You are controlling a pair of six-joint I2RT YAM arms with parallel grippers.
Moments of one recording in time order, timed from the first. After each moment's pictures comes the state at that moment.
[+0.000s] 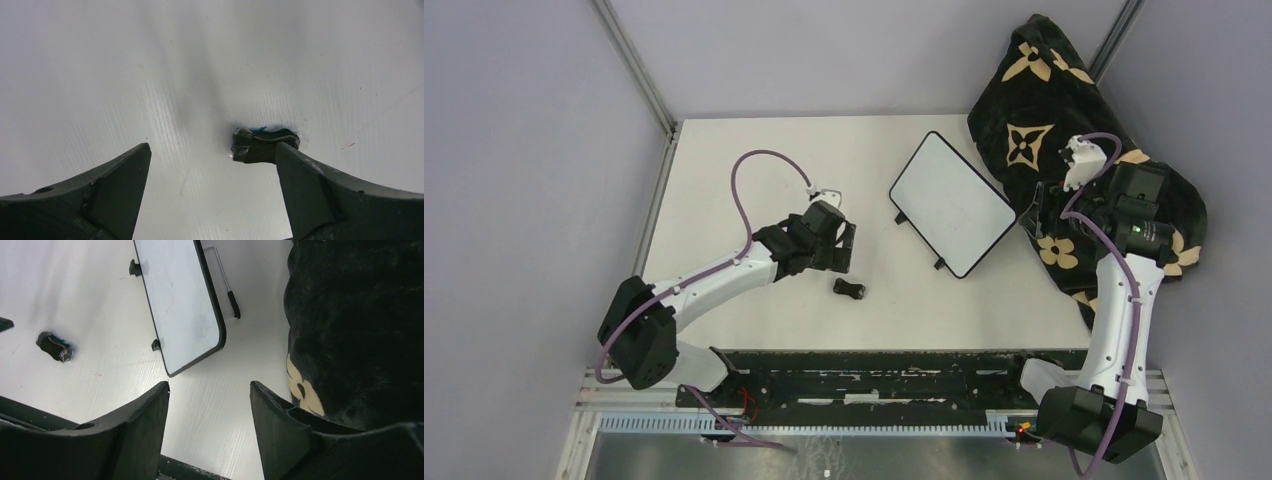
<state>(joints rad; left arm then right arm) -0.79 1.42 1.00 -0.52 -0.32 -0.45 -0.36 1.06 1.25 -0.94 -0.57 -0.32</state>
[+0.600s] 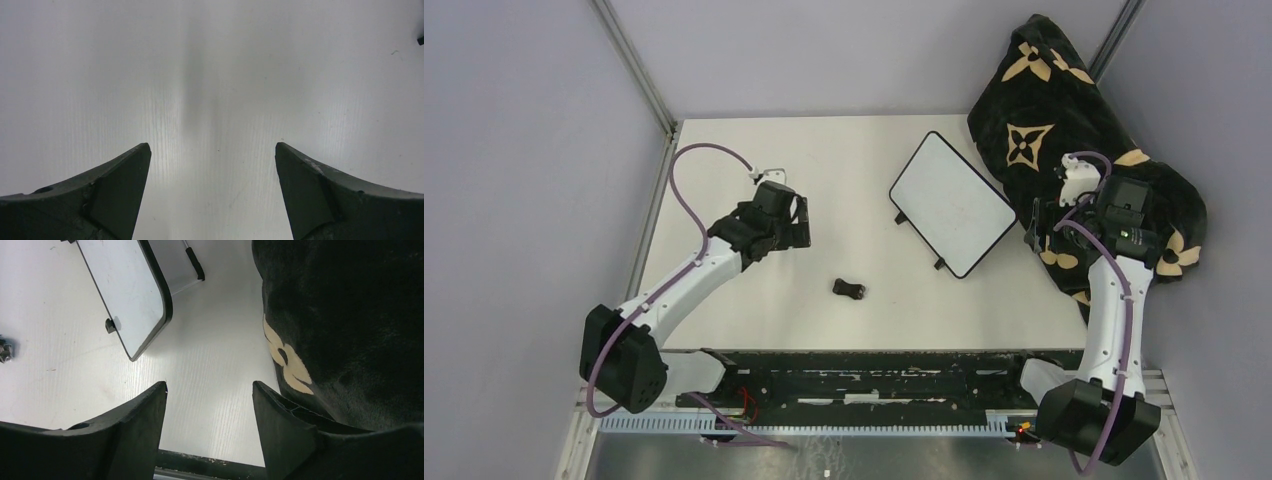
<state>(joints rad) -0.53 1.28 0.98 -0.58 -0.34 -0.45 -0.36 1.05 1.11 -0.91 -0.40 -0.32</state>
